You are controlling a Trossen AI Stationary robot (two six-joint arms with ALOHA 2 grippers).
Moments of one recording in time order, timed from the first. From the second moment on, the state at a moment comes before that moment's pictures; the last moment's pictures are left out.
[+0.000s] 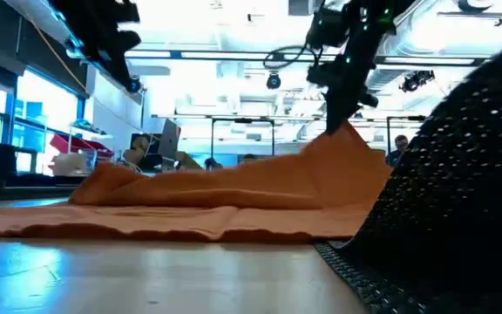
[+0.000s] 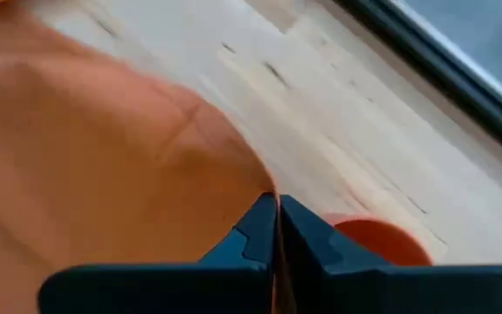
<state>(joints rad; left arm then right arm) 0.06 1.03 0.88 -0.86 -0.70 -0.44 -0.45 1.58 1.24 -0.81 0.11 0.31</state>
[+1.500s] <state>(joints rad) 0.20 1.82 0.99 -0.23 -0.07 0.08 0.13 1.56 1.16 -0.80 -0.47 0.50</state>
